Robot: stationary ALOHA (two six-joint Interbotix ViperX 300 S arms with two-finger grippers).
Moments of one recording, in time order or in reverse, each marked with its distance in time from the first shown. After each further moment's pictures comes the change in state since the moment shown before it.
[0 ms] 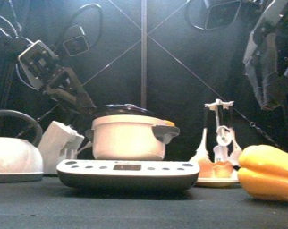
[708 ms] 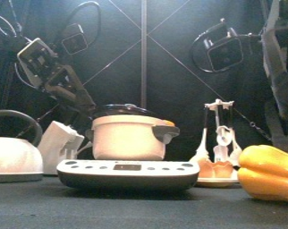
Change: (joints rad) left arm -0.005 -0.012 0.011 -0.006 0.000 0.006; right arm 0.052 0.249 -0.051 0.015 -0.117 0.466
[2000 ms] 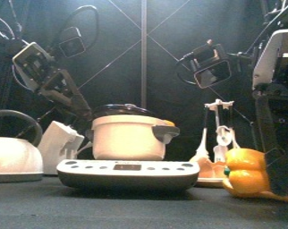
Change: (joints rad) left arm 0.008 -0.002 0.015 0.000 0.000 0.000; right arm 0.008 0.089 -0.078 -0.184 0.193 0.003
